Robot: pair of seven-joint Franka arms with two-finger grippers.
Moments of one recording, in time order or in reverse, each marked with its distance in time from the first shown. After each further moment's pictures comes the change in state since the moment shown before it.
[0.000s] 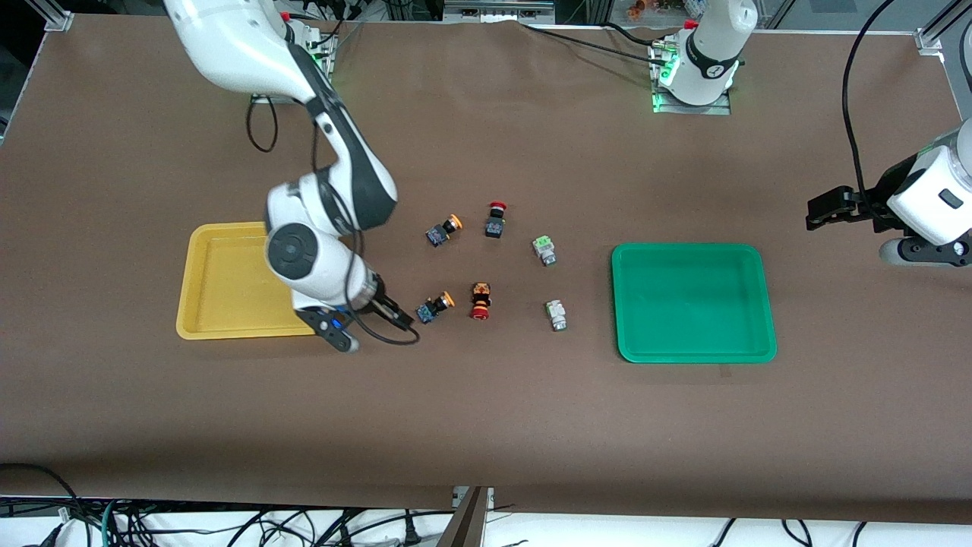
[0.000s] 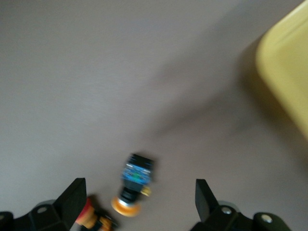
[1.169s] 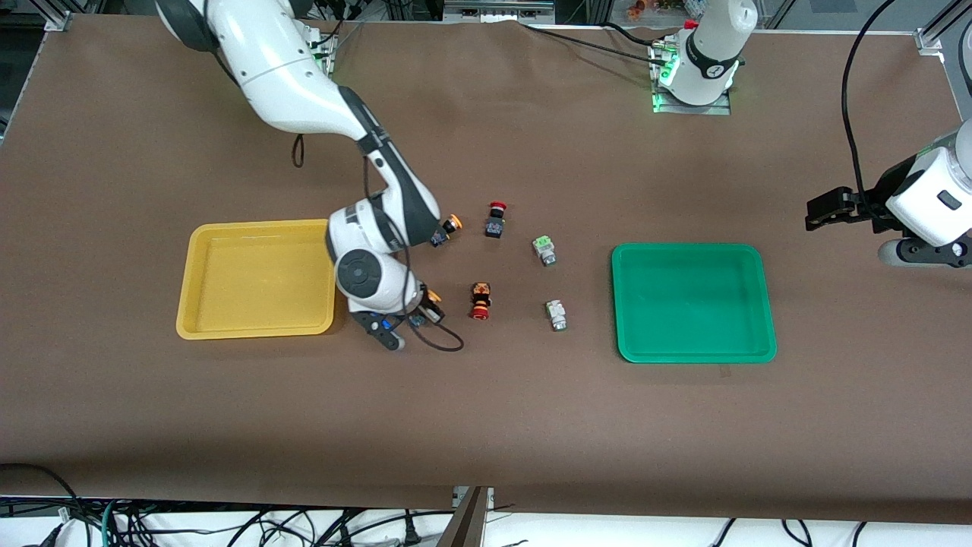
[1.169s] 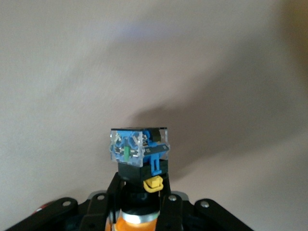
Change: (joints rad) left arm 0.000 0.006 0.000 0.000 -0.006 0.000 0.000; right arm -0.007 0.085 0.010 0.059 0.026 -0.151 -0.088
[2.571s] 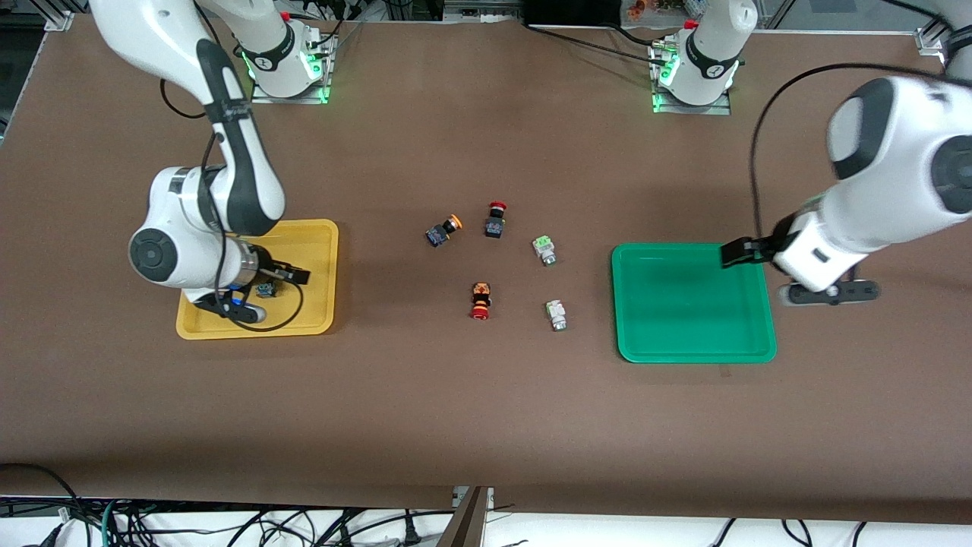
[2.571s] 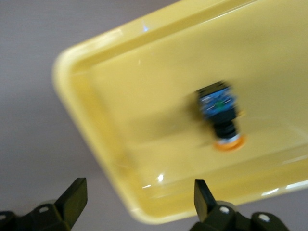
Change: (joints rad) left arm 0.017 0.034 -0.155 -0.345 -0.055 0.438 -0.242; right arm -0.004 -0.363 -0.258 -0.460 0.041 -0.067 -0.554
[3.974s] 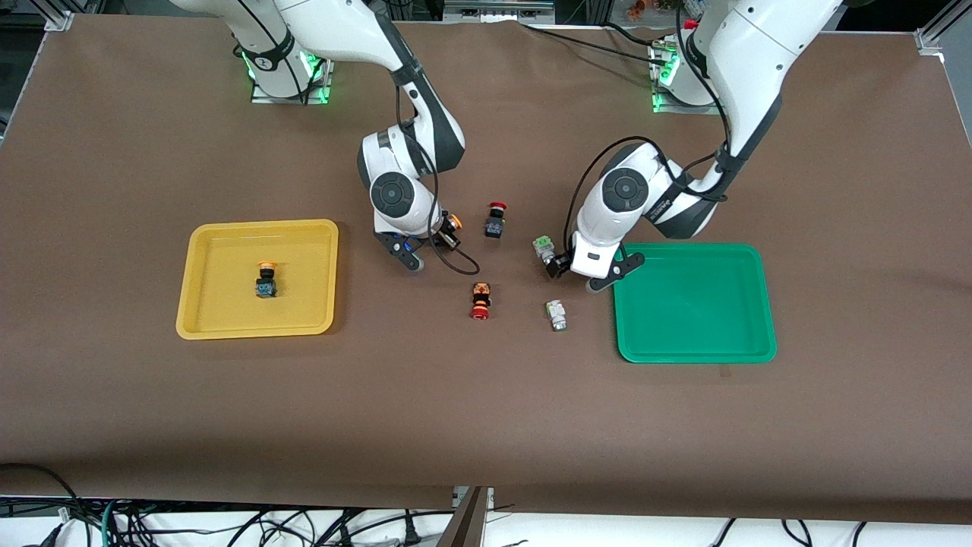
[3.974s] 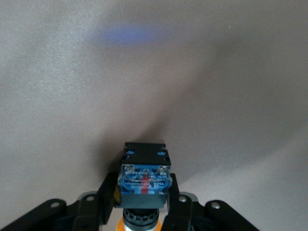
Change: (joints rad) left arm -0.047 0.337 -0.360 -0.268 0.372 0.619 -1.073; right arm 0.441 0.162 0.049 -0.059 0.224 0.307 0.685
